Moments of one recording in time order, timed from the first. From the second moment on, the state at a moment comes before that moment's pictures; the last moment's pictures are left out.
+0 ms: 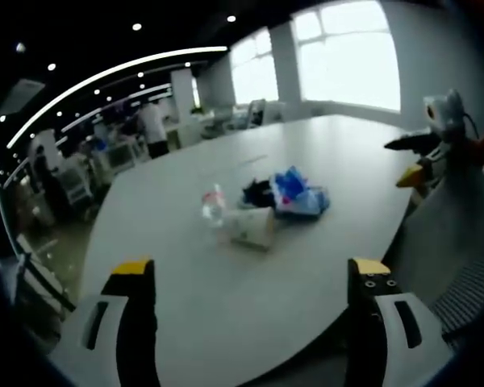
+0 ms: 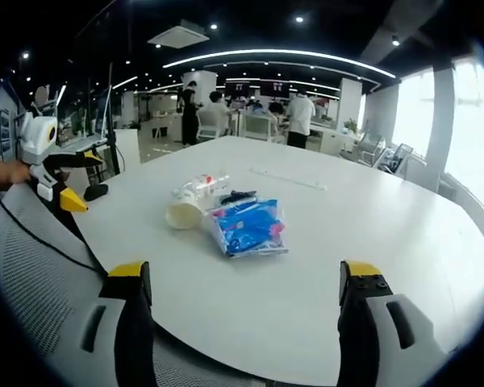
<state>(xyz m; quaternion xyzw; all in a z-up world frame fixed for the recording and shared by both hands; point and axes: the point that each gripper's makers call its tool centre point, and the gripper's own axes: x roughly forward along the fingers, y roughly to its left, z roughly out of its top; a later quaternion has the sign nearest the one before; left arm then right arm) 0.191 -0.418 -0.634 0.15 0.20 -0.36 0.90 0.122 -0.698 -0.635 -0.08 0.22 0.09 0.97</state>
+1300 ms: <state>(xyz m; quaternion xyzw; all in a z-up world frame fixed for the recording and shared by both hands) 0.222 -0.420 -0.602 0.12 0.18 -0.34 0.92 0.122 -0.701 -0.640 -0.08 0.24 0.09 0.96</state>
